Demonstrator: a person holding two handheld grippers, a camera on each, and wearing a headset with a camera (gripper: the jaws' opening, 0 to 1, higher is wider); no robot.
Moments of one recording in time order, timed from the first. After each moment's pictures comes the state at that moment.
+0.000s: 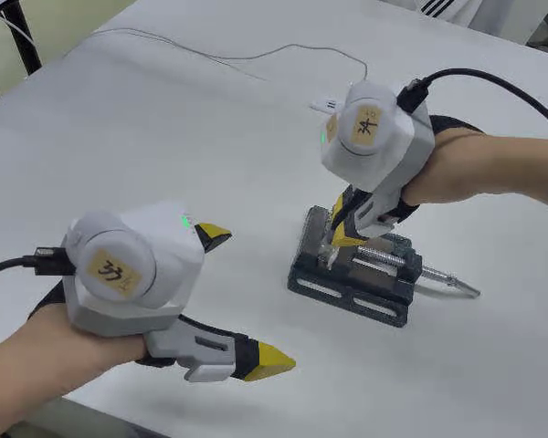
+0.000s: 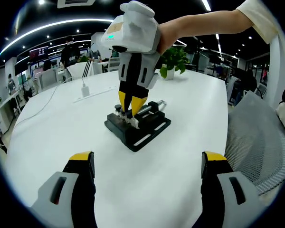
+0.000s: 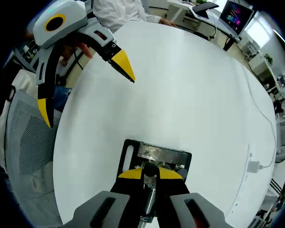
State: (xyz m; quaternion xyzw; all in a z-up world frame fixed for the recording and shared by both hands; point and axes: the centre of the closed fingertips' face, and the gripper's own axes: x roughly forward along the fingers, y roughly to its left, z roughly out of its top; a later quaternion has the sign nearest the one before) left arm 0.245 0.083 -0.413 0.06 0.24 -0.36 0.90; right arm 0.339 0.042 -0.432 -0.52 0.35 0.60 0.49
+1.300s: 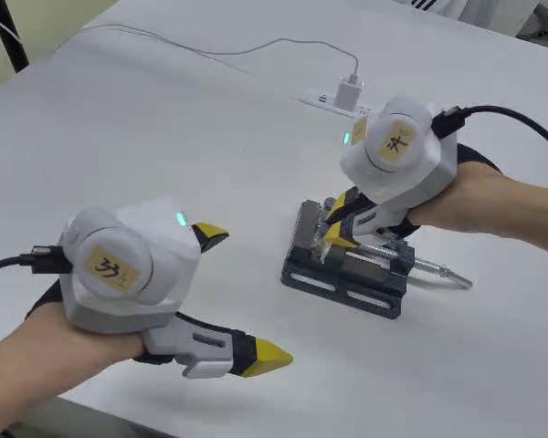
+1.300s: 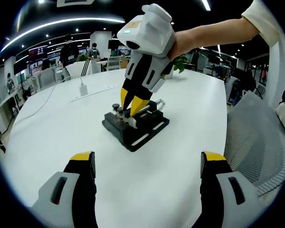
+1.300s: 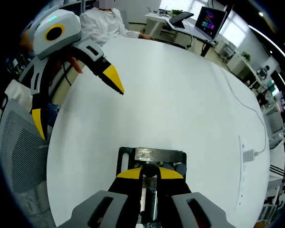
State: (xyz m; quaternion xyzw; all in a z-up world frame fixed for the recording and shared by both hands) left arm 0.243 0.077 -0.416 0.06 0.24 -0.36 0.90; right arm 0.340 0.042 -0.431 -0.47 0.31 0.59 0.58
